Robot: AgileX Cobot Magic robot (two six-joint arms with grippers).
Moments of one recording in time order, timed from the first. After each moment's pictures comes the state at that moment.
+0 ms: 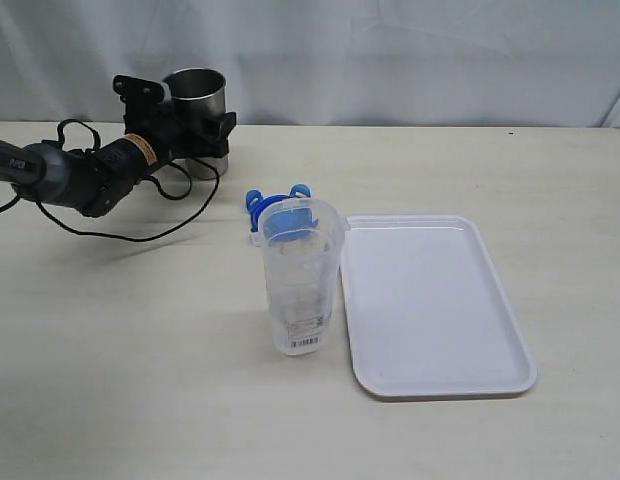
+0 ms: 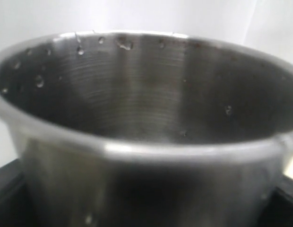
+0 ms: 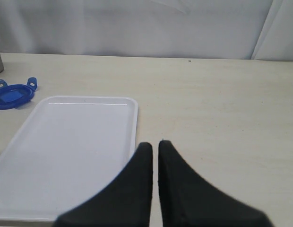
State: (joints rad) left arm -0.15 2.56 -1.64 0.52 -0.78 -0.43; right arm 0.05 0.00 0.00 -0.11 0.34 0.07
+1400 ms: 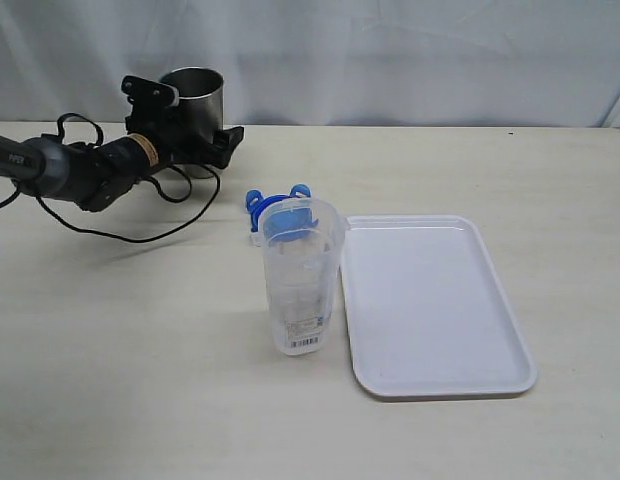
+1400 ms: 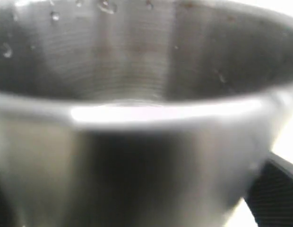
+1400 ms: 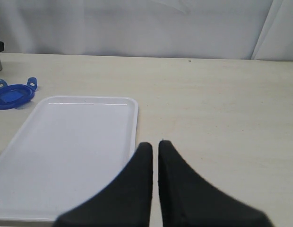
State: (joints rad) left arm -0.16 2.55 -1.65 0.59 -0.65 -0.43; right arm 0.05 0.00 0.00 -0.11 0.34 0.07
